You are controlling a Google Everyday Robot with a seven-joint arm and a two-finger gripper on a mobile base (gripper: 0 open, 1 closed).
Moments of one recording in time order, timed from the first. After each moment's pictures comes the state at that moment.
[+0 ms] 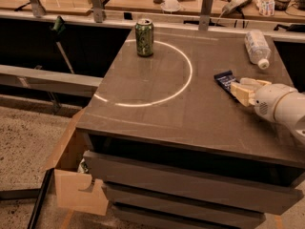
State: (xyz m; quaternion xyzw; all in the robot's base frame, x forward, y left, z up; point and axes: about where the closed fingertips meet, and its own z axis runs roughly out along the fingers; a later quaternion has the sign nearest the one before) arm 0.600 -0.264 0.844 -0.18 0.78 0.09 0.59
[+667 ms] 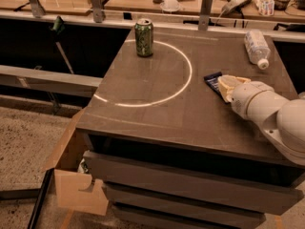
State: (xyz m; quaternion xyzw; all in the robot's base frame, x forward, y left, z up) arm 0.610 -0.221 0.854 -0.16 0.77 0.04 0.61
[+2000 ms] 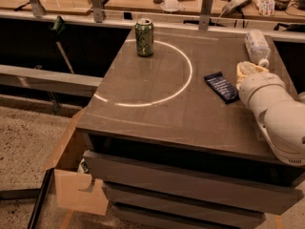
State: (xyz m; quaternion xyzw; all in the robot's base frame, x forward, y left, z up) arm 0.626 -0.267 0.891 -0.07 0.74 -0.08 0.67
